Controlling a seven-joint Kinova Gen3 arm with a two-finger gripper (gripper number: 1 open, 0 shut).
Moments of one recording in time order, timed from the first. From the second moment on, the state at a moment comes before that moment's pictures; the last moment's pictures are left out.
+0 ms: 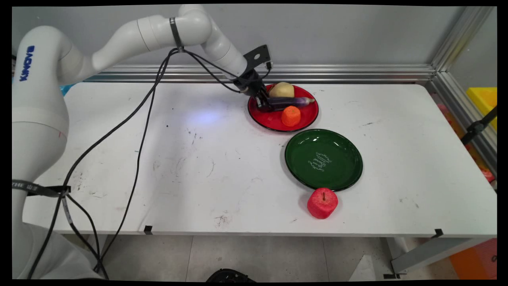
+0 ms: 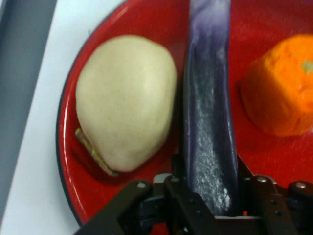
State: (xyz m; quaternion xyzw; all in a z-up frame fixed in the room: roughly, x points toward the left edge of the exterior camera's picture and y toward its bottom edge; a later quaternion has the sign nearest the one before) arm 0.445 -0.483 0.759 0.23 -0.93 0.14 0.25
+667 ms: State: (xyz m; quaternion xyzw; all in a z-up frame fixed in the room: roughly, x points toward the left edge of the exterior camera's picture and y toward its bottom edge) arm 0.405 -0.472 0.818 0.24 -0.92 0.12 0.28
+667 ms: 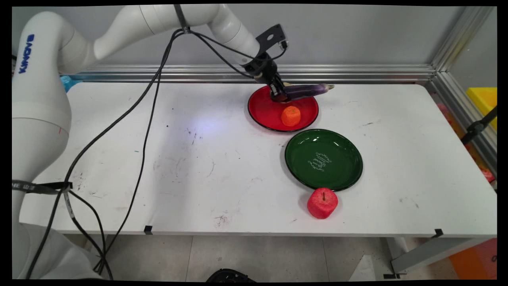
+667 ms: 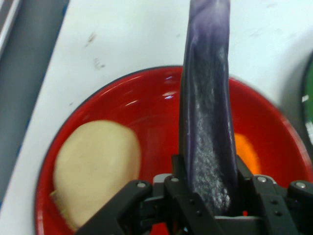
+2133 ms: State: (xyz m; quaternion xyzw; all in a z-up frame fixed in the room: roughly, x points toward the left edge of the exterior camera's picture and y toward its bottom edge) arm 0.315 -0.351 0.800 0.28 -0.91 0.07 0.29
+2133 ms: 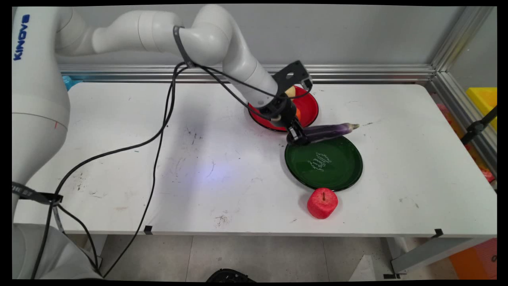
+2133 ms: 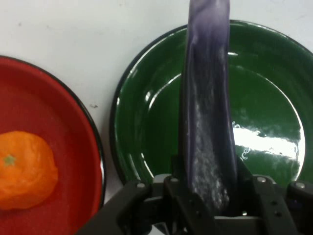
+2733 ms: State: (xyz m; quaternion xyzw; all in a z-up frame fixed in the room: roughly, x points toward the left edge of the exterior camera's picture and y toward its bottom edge) arm 0.307 -0.343 0.771 0.28 -0.91 0.07 0.29
